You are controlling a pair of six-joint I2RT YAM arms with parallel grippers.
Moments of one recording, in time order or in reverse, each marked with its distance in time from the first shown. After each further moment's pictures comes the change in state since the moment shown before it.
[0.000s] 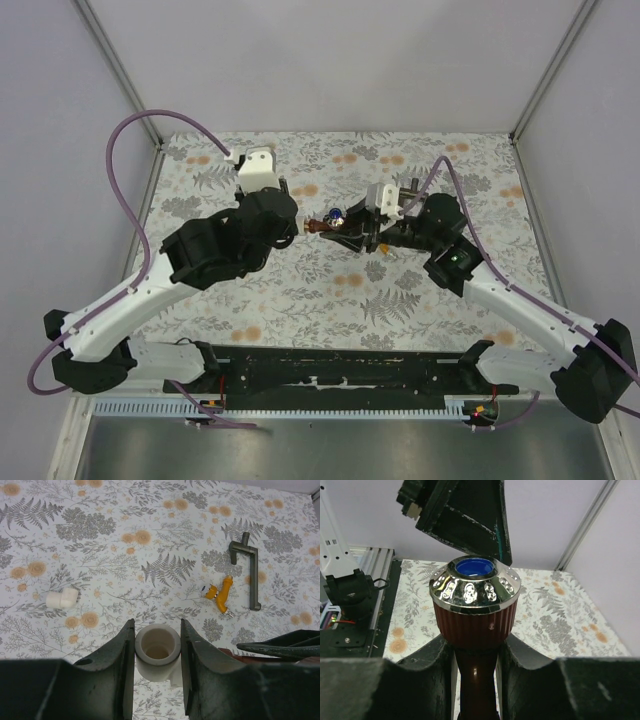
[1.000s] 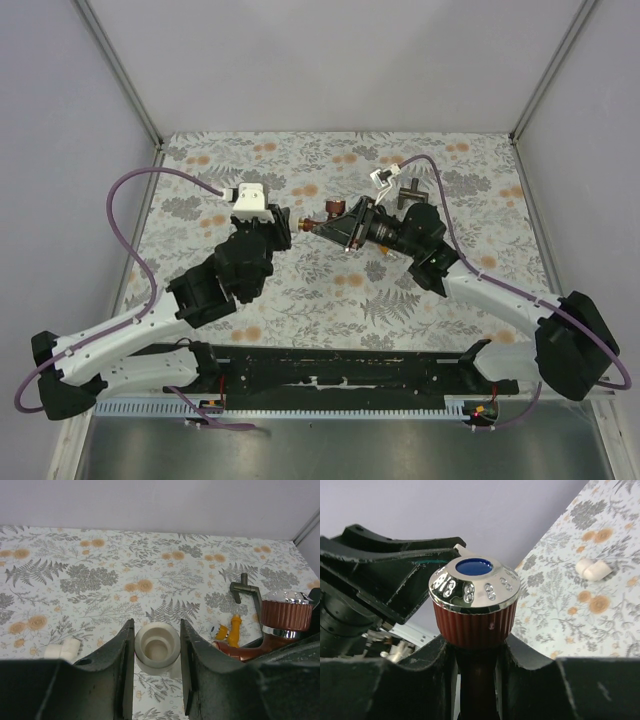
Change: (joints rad) left arm -0.002 -0.287 -0.618 0.795 -0.091 0.389; right arm -0.003 0.140 -0.121 0.238 0.244 1.054
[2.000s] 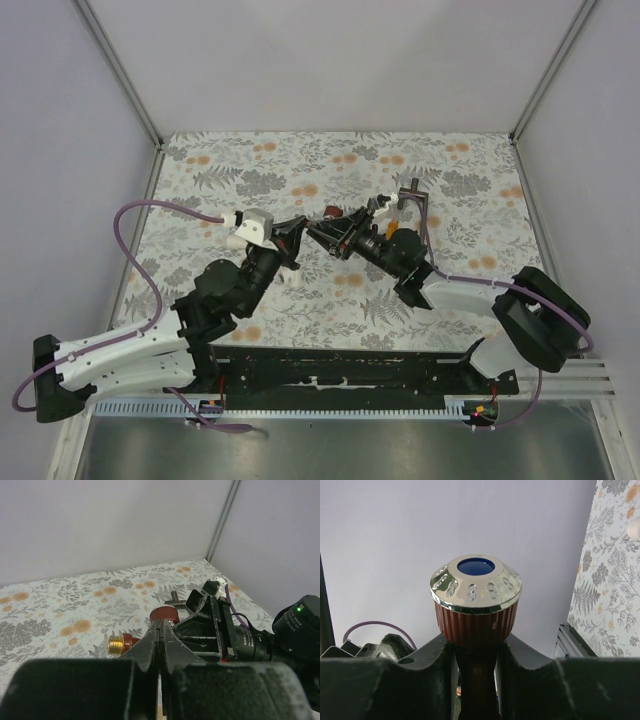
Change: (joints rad) left arm -0.063 -0.130 -0.271 0.529 0.275 0.255; right arm 0.094 0.182 -0.158 0.381 0.308 0.685
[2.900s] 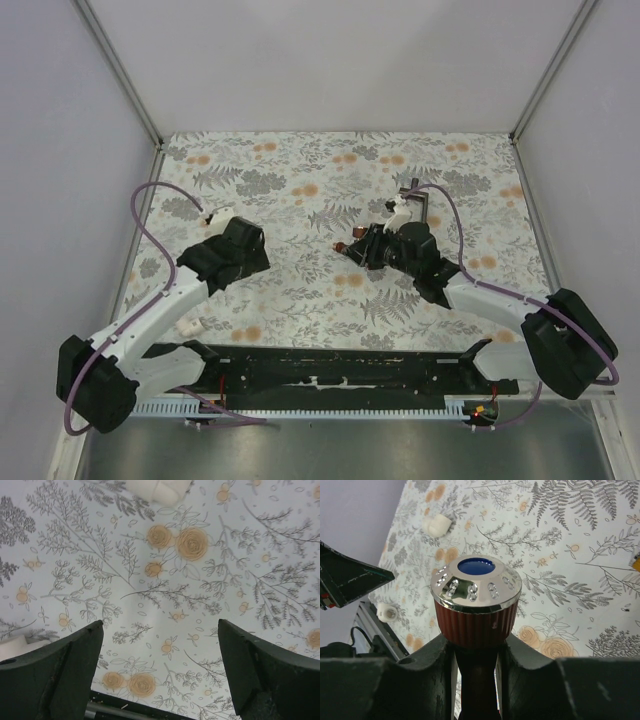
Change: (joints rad) left arm 0.566 0.244 0.125 -1.110 0.129 -0.702; right arm -0.151 -0.161 -0.050 -0.582 -0.018 -0.855
